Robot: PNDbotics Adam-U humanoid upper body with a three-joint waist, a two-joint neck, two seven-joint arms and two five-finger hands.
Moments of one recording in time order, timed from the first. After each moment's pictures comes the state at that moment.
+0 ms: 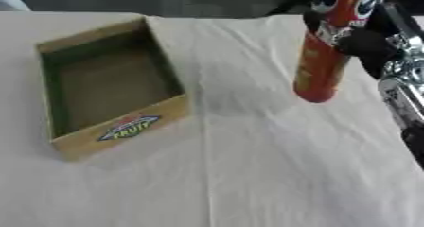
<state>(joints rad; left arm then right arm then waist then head) -0.34 0.42 0.25 -1.83 0.31 0.13 0.32 -0.53 -0.70 0.06 -1.82 -0.48 0.14 -0.21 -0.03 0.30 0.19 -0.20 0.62</state>
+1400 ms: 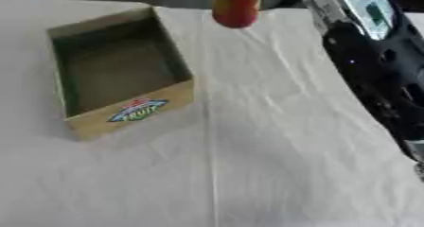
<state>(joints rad) -0.41 0.38 0.22 -1.85 0.31 0.15 0.30 -0.99 -0.54 0.25 -1.57 -0.55 0.23 -0.24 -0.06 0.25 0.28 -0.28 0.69</state>
